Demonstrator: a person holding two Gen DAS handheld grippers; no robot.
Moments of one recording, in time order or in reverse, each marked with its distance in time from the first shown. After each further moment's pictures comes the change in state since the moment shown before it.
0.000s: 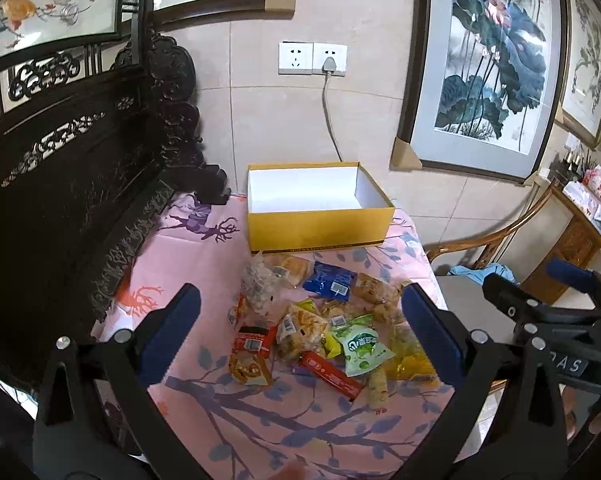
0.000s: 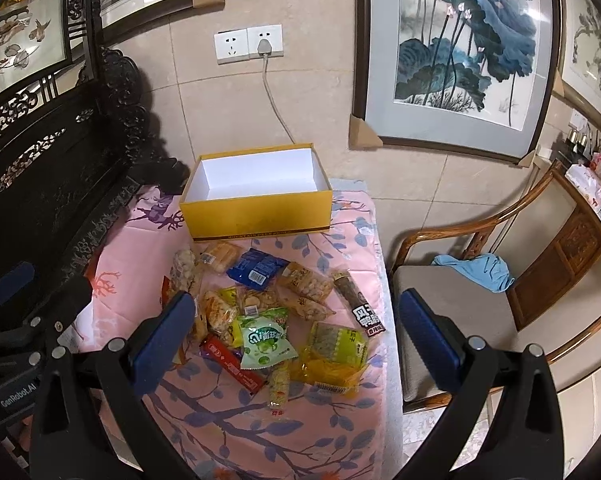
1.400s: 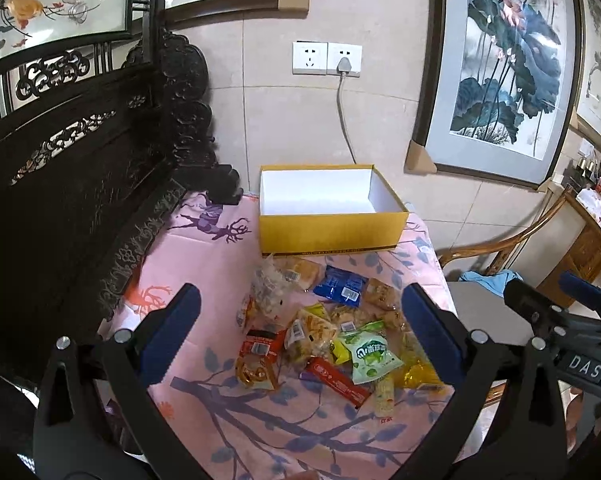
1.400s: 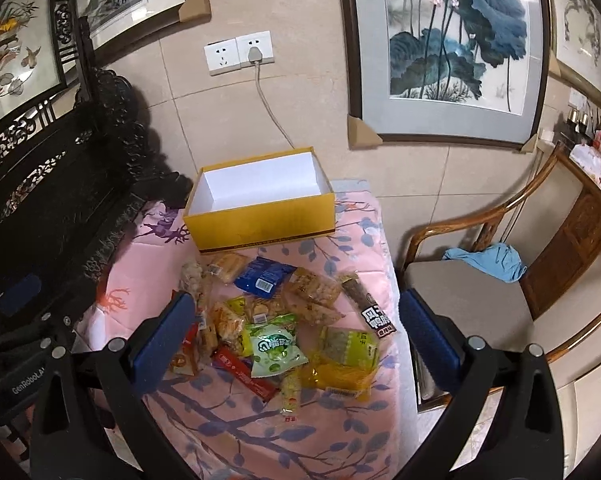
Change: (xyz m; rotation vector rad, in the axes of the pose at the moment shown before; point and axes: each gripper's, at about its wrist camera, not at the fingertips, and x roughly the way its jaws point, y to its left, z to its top) left arm 0.009 0.002 0.006 -0.030 0.005 0.044; right arm 0.003 -0.014 0.002 0.071 -0.006 0.049
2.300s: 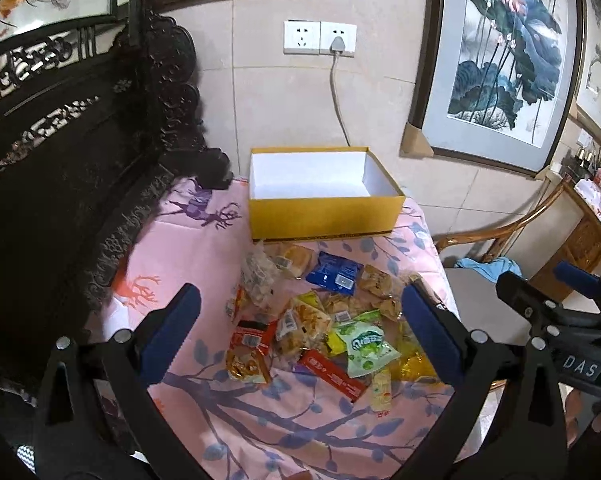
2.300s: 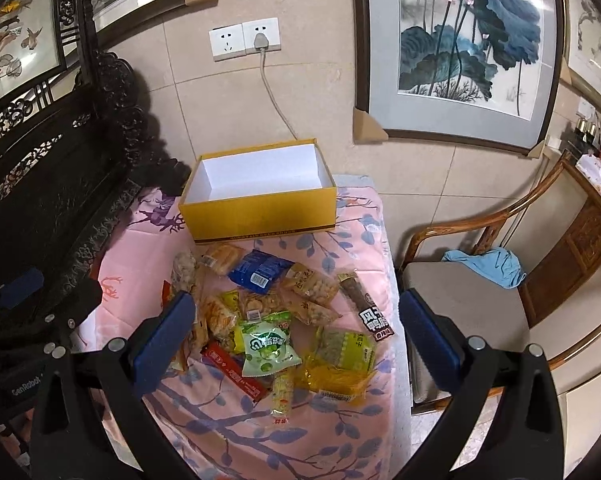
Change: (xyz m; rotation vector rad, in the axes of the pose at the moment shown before) left arm 0.025 -0.002 -0.002 0.008 0.063 -0.034; right arm 0.022 0.002 0.004 -0.038 0.031 -0.010
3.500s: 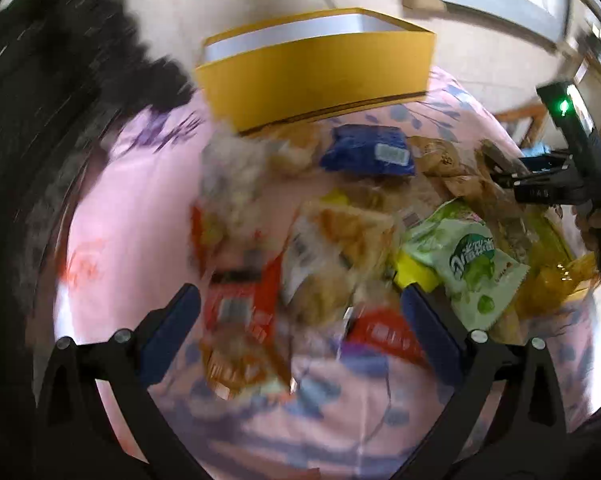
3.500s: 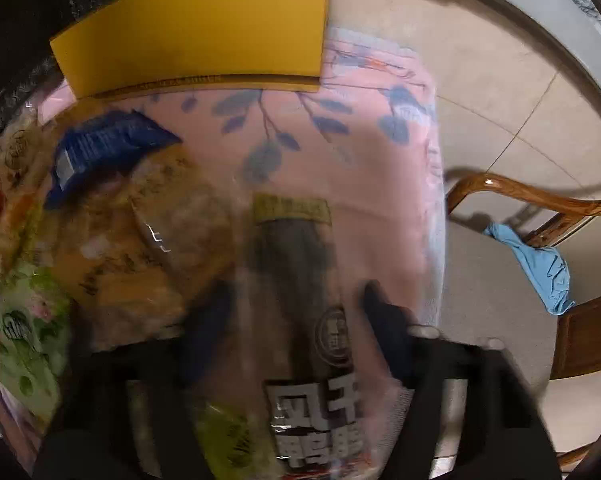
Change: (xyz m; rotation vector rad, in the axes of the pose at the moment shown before) left arm 0.202 -0.003 -0.099 0.259 0.238 0.035; right arm 0.310 -0.087 -0.058 -0.238 0.333 0.086
